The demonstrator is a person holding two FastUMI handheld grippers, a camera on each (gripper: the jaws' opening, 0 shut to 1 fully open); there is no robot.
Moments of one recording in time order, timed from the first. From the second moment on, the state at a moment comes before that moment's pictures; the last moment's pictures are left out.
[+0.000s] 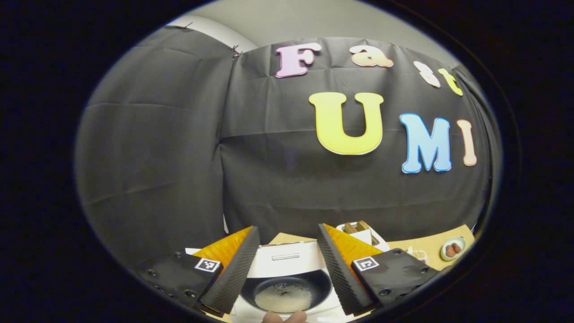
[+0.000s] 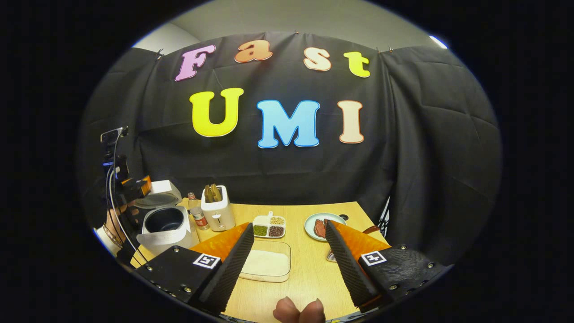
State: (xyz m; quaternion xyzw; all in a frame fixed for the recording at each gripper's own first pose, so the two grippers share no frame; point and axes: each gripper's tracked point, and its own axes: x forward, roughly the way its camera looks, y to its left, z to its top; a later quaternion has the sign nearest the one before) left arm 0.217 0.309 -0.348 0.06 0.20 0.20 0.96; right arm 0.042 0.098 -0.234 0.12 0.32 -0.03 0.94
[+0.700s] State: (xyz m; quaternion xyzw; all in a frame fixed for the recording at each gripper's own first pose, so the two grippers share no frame) left arm 0.122 0.290 -0.483 0.03 0.35 0.22 0.91; right arm 0.025 0.102 -0.246 0.13 0.34 -0.02 0.93
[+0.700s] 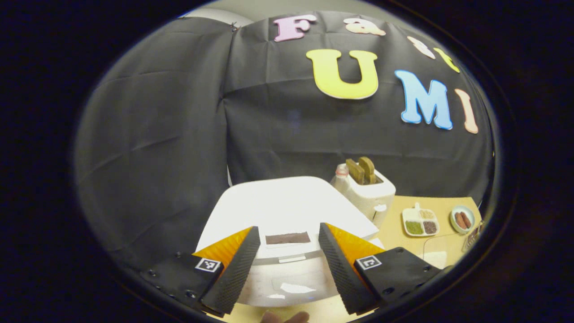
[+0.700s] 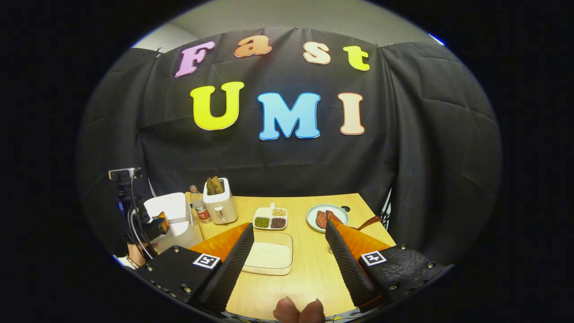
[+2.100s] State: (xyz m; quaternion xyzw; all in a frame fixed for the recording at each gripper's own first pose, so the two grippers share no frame) left arm 0.063 0.144 -0.326 -0.06 0.32 0.16 0.93; right arm -0.013 -0.021 -0.209 0.15 0.27 0.00 0.95
